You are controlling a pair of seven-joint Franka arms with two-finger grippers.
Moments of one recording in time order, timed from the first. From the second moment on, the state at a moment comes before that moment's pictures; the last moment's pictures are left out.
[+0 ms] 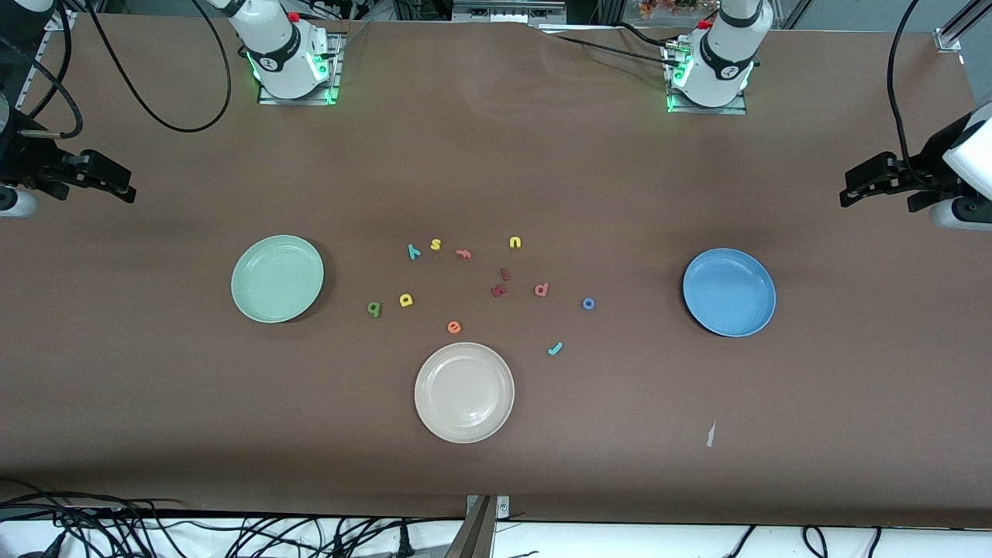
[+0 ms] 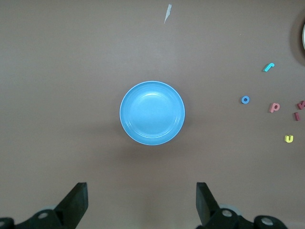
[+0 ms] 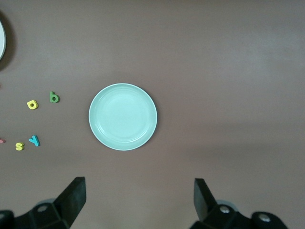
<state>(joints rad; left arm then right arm) 0.04 0.08 -0.03 -1.50 -0.03 1.50 0.05 0.00 0.00 -0.03 -1.66 -0.02 1.64 0.00</state>
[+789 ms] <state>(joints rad) 0.04 0.08 -0.03 -1.50 -0.03 1.50 0.05 0.00 0.01 -0.03 -1.66 -0.02 1.64 0.00</state>
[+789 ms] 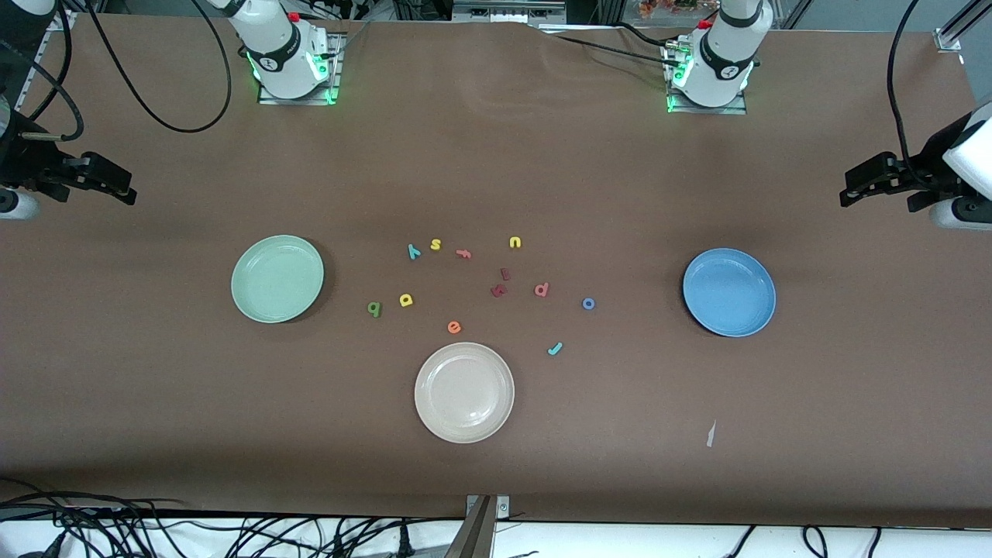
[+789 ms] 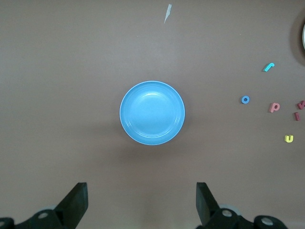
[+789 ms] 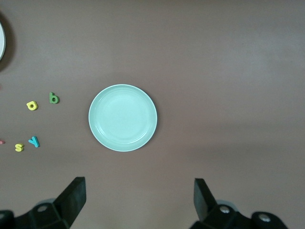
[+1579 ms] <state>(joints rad) 0.04 0.08 -0.03 -1.50 -0.03 1.50 0.05 0.00 0.01 -0.04 -1.66 -0.02 1.64 0.00</state>
